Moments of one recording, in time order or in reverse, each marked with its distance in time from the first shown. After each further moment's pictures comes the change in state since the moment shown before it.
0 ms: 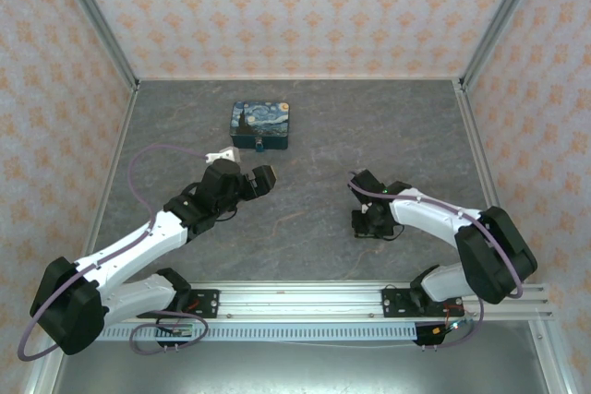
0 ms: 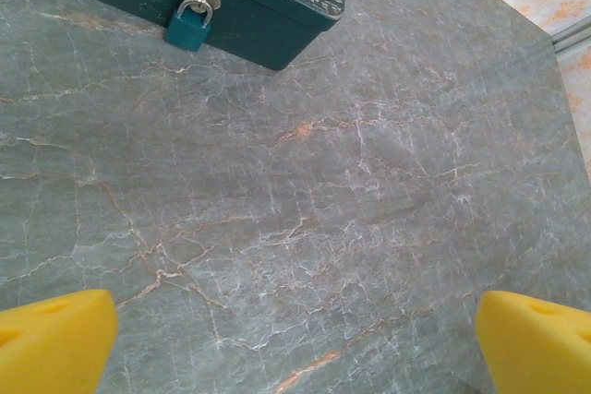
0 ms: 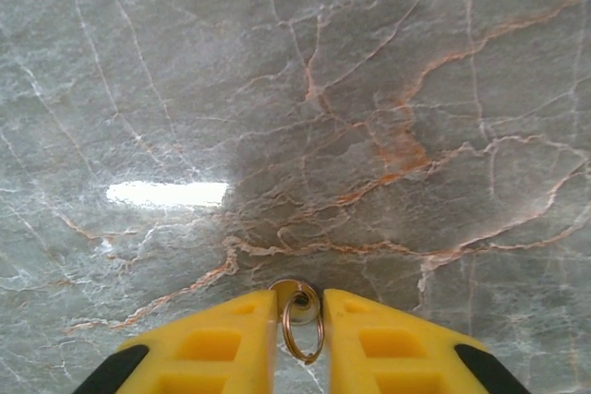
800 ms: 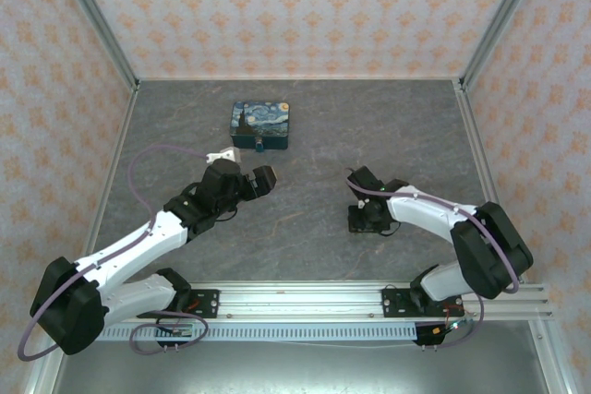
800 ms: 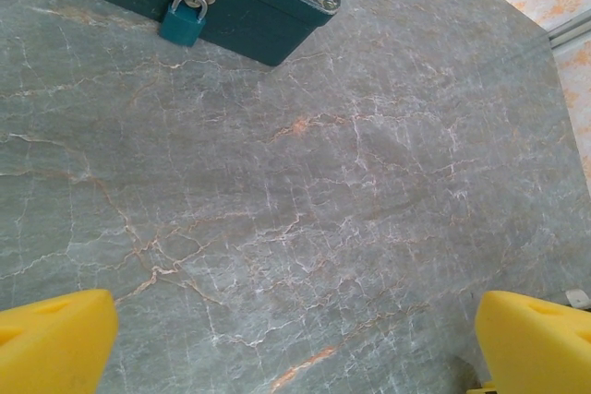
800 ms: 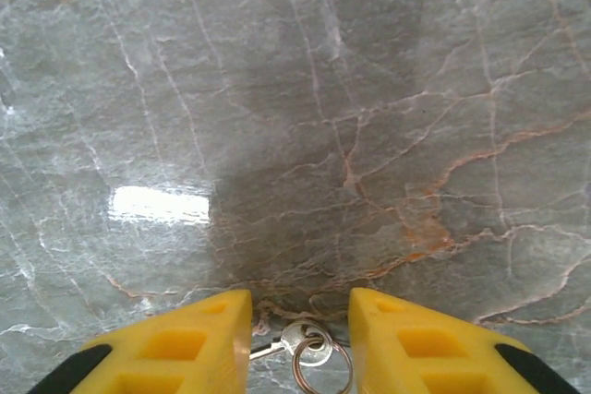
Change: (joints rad) left arm 0.000 0.000 0.000 0.000 0.014 0.000; right arm 0.000 0.031 0.019 0.066 0.023 -0.024
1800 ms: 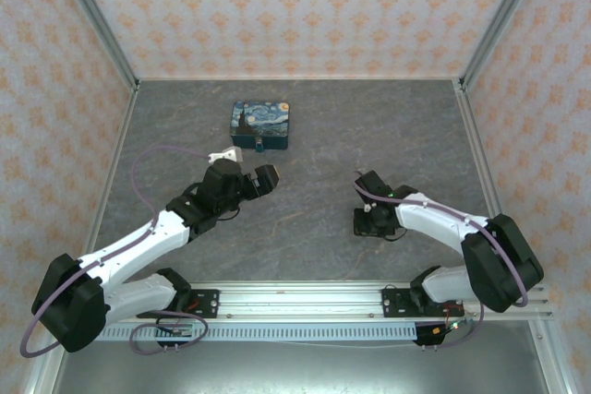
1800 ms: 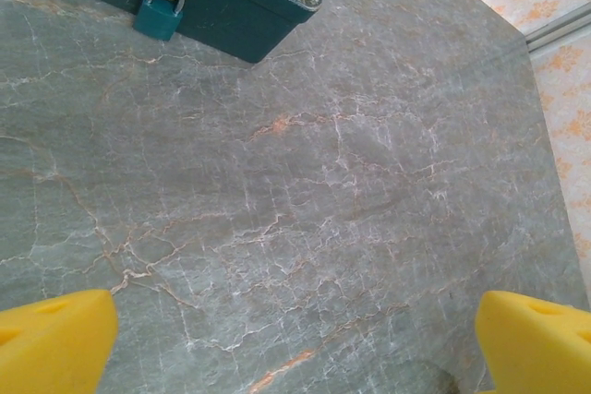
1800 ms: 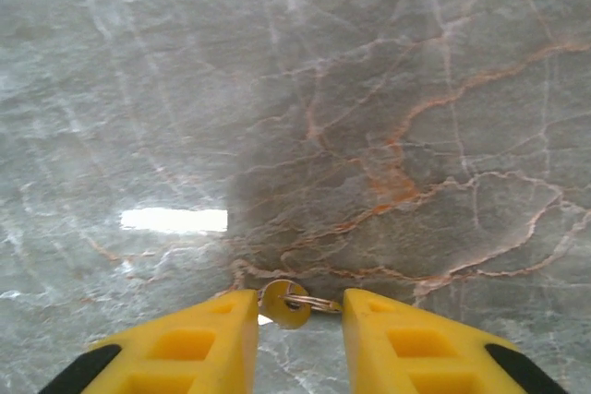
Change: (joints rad) left arm 0.000 0.018 -0.011 0.051 0.029 -0.025; right arm -0.008 -0.088 -0.047 -0.006 -0.002 0.014
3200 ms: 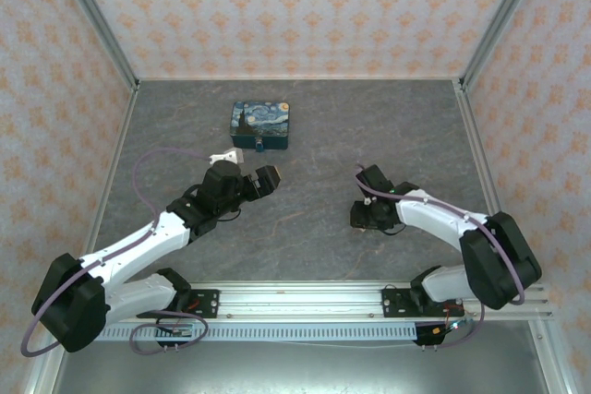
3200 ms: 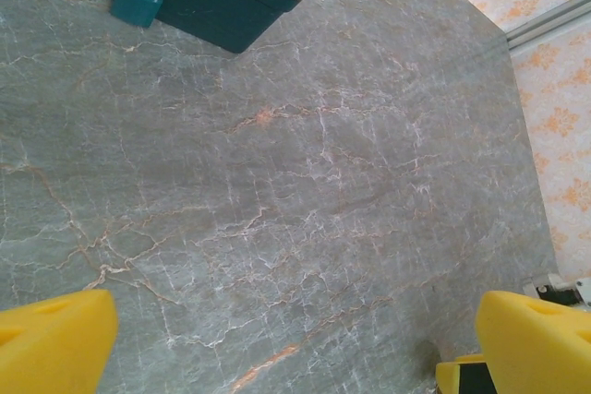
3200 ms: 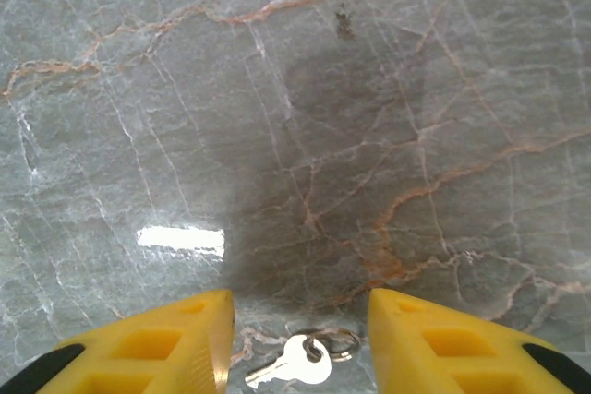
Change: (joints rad) left arm 0.000 0.000 -0.026 0.054 0.035 -0.020; right arm -0.048 0.026 0.006 0.079 0.006 -0.005
